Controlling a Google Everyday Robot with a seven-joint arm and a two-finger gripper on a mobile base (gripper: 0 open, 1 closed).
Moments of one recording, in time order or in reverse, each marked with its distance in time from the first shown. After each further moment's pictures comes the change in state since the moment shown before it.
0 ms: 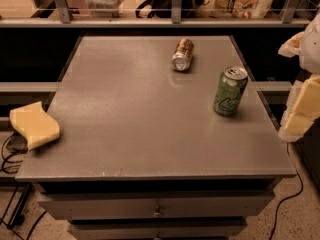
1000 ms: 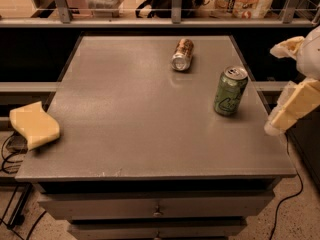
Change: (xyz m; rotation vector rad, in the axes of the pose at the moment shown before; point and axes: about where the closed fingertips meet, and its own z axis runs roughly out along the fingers) arm -0.014 -0.017 0.023 0.018 -0.260 0.008
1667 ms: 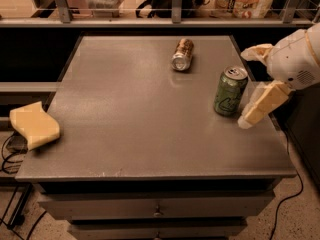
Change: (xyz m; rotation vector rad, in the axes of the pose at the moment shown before) arm -0.019 -0.022 0.051 -0.049 -0.203 -0.046
